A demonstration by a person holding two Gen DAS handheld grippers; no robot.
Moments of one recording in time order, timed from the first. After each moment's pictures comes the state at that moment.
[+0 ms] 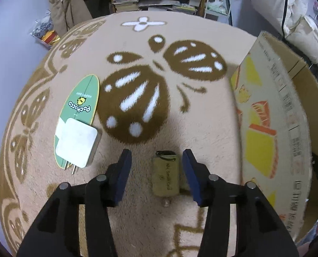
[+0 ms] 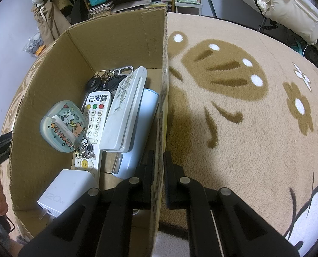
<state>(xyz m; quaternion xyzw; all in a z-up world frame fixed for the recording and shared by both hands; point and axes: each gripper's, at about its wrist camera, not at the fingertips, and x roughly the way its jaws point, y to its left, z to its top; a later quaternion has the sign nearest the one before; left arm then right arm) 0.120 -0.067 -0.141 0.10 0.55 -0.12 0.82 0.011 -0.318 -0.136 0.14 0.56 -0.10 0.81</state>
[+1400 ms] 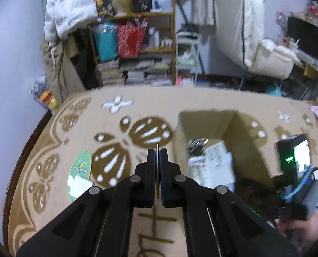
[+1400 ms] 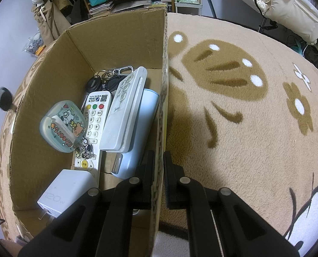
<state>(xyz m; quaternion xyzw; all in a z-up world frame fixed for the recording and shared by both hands) 0.051 -0.127 -0.005 0.11 0.37 -0.20 0.90 0.011 -0.318 -0.136 0.14 0.56 -0.10 0.81</state>
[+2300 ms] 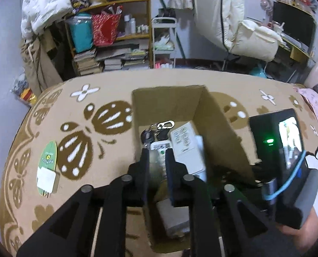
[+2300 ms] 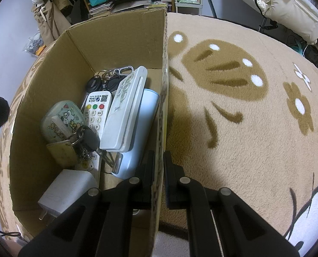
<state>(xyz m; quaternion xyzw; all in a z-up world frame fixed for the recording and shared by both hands) 0.037 -0.178 -0.049 0.13 0.42 -0.24 0.87 0.011 -0.319 -0.136 0.15 0.56 -0.10 0.81</state>
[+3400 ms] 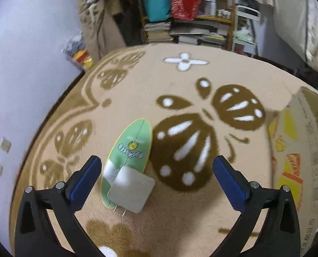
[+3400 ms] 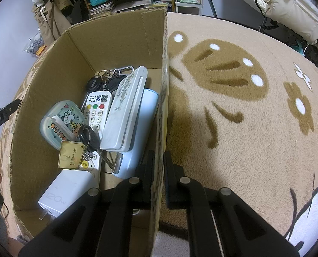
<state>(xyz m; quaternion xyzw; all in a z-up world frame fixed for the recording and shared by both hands) 0.163 -0.028 -0.117 0.10 0.47 -0.04 0.88 0.011 -0.319 -0.135 0.15 0.56 -0.10 0.81</state>
